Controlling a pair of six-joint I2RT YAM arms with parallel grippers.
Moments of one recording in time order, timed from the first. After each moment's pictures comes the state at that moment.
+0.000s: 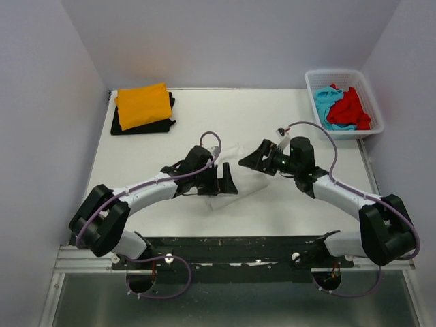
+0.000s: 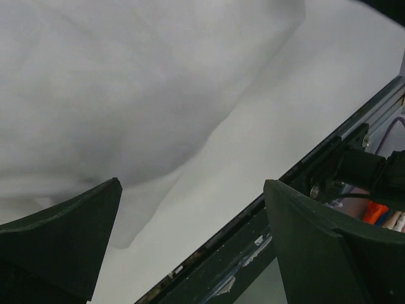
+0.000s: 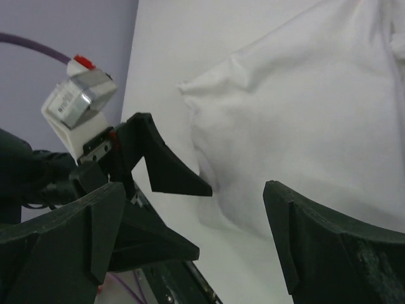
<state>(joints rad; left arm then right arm) -0.68 1.45 0.75 -0.11 0.35 -0.73 0.39 1.34 0.65 0.30 -0.50 0.79</state>
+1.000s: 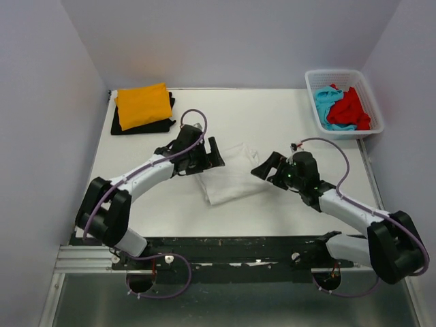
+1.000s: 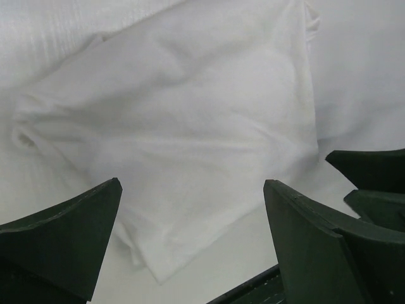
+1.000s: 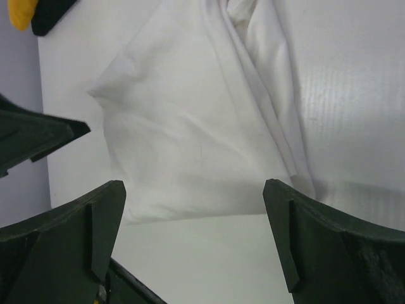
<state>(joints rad) -0.52 1.57 1.00 -0.27 0.17 -0.74 0.41 1.24 0.44 0.25 -0.25 0.81</state>
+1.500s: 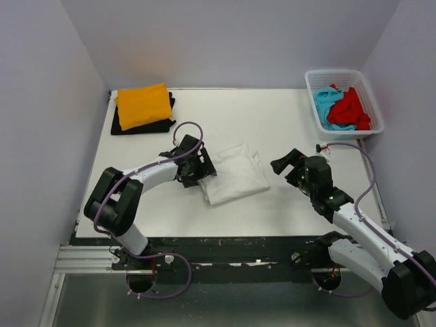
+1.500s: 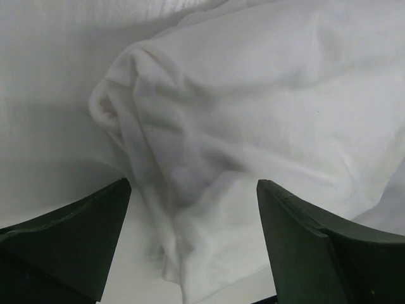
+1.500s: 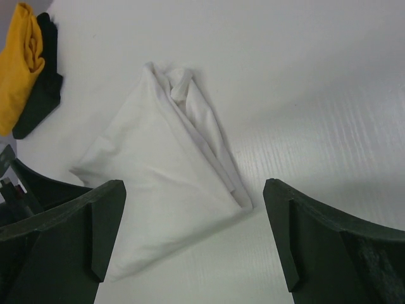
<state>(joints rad) -0.50 1.59 0.89 -0.31 0.07 -0.91 0.41 0.88 0.46 -0.06 0.16 0.83</state>
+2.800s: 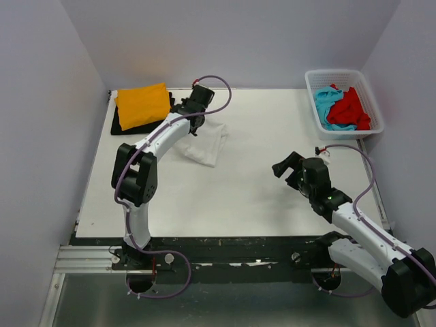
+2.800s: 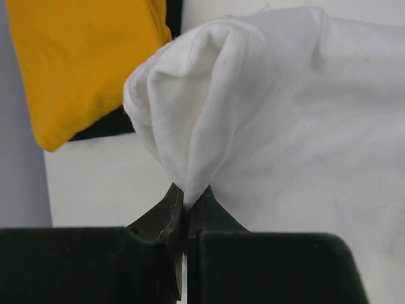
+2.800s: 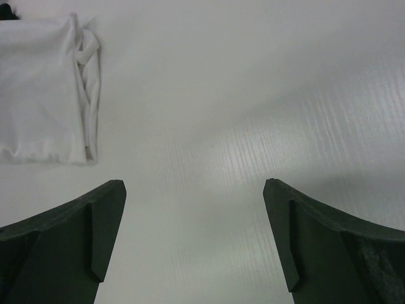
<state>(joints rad) -0.48 1.94 1.64 -0.58 -0.58 -0.04 0.41 0.89 0.45 -0.10 0.21 0.82</state>
